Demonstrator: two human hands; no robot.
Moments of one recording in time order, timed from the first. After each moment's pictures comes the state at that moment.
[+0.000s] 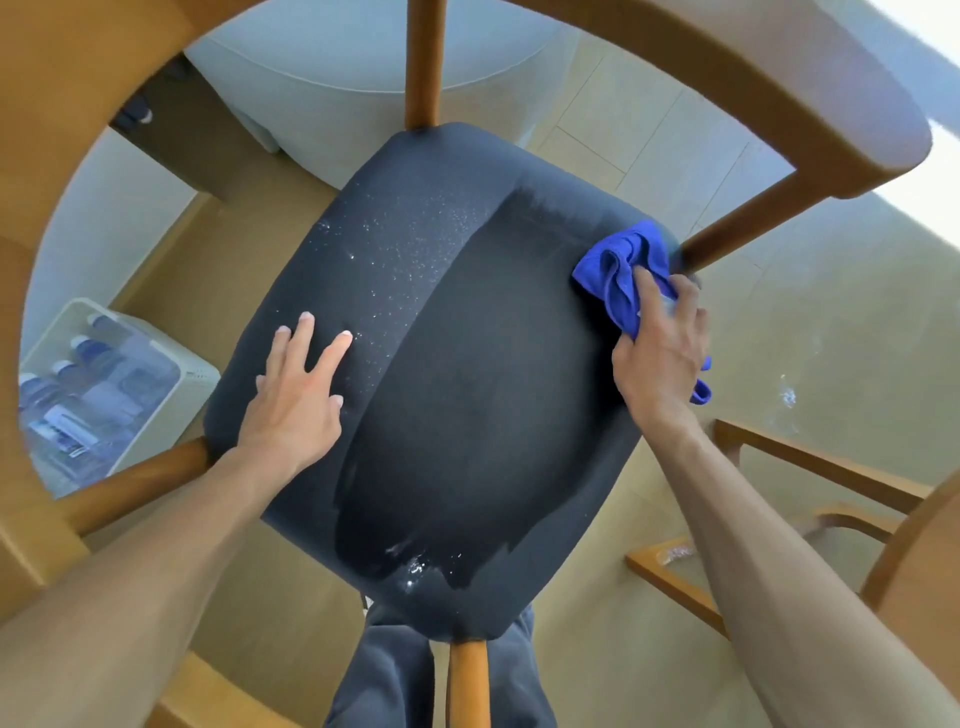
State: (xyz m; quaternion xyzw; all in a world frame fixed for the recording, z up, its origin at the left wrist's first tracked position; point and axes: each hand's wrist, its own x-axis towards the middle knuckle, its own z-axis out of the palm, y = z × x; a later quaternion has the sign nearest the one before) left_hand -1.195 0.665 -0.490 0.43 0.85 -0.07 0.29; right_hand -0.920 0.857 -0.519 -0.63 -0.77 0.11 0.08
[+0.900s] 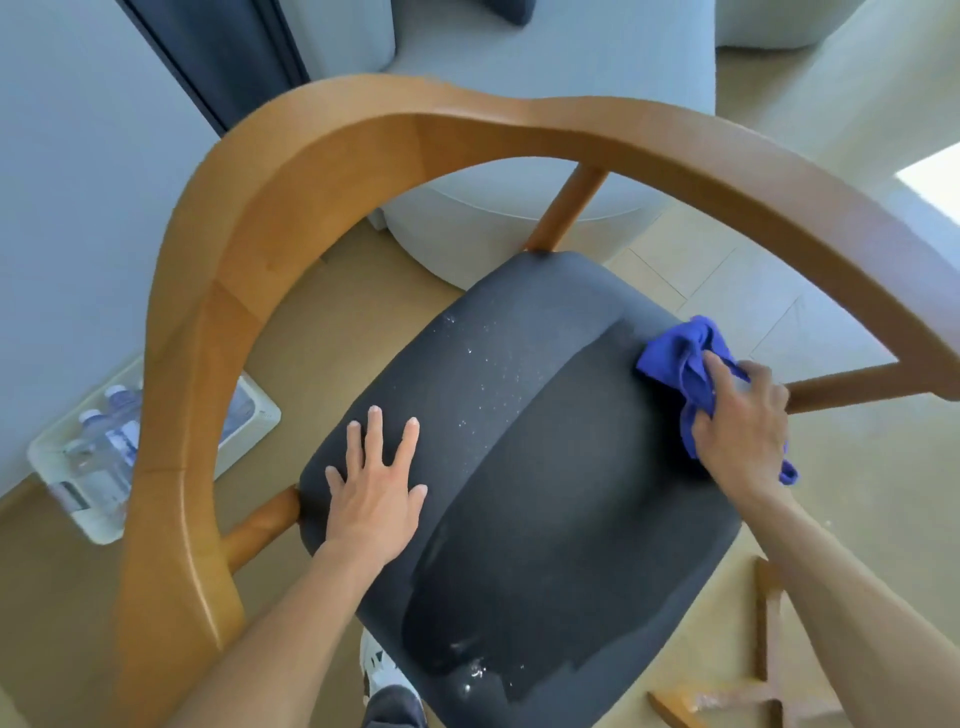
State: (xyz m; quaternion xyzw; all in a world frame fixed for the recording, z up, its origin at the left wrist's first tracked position) left_hand -1.206 0.643 -0.489 0.39 0.86 -0.10 0.32; right_hand -0.970 0.903 -0.487 -0.56 -0.82 0.09 0.01
